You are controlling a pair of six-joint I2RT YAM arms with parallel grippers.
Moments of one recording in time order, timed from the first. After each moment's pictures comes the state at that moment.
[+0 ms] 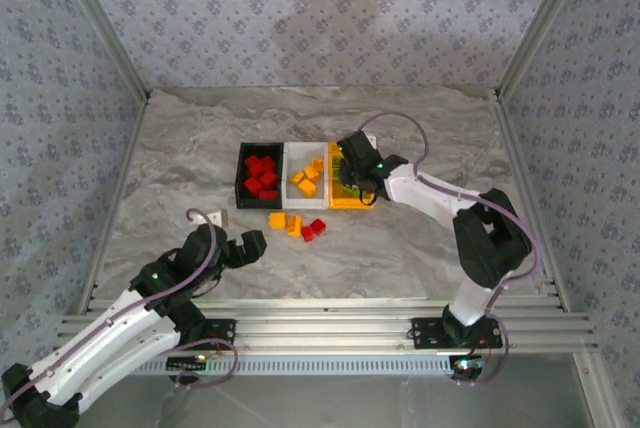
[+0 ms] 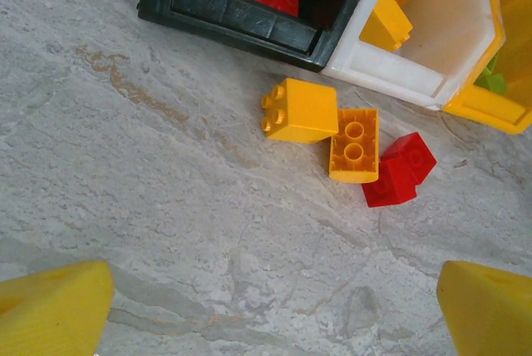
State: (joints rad) left arm -0.75 0.53 0.42 -0.65 -0.20 -0.87; right arm 0.63 1.73 1.22 -0.41 0.24 0.60
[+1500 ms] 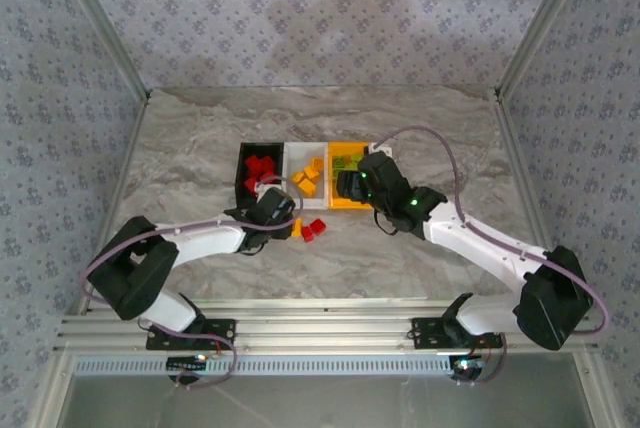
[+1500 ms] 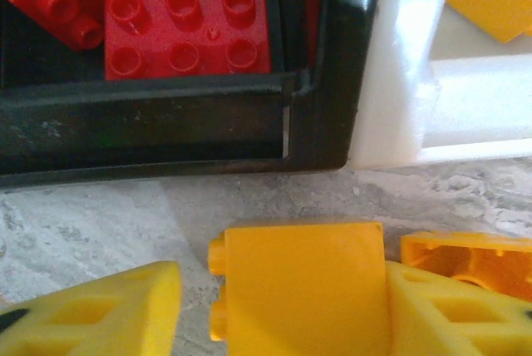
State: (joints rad) left arm -0.75 1.51 0.68 -0.20 -0.33 -0.58; right arm 0.74 1.28 0.94 -0.33 0.27 0.61
